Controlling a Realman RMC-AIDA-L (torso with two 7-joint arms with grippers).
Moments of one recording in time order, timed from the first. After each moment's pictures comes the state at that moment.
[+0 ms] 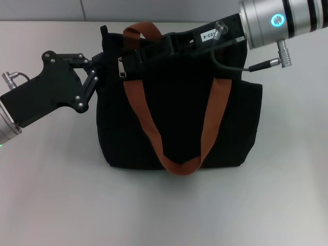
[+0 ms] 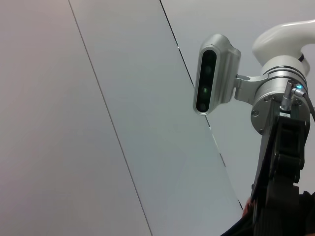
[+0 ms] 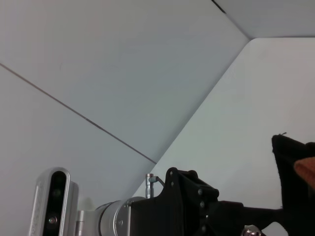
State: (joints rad) left arm -0.45 -2.07 0.54 0.40 1.66 1.66 -0.49; right arm 1.00 2.04 -1.05 -0.61 -1.87 -1.51 2.38
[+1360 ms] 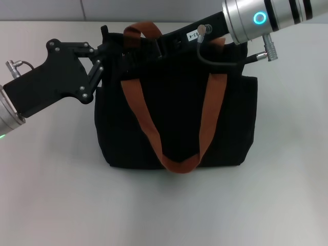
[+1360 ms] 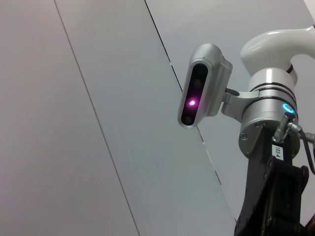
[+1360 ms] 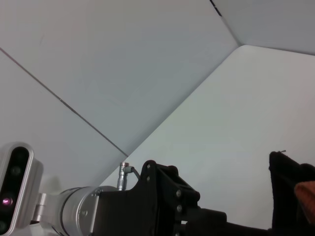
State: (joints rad) left arm -0.48 -2.07 0.54 0.40 1.65 1.69 -0.50; right arm 1.01 2.07 -1.12 -0.72 -1.93 -1.43 2.36
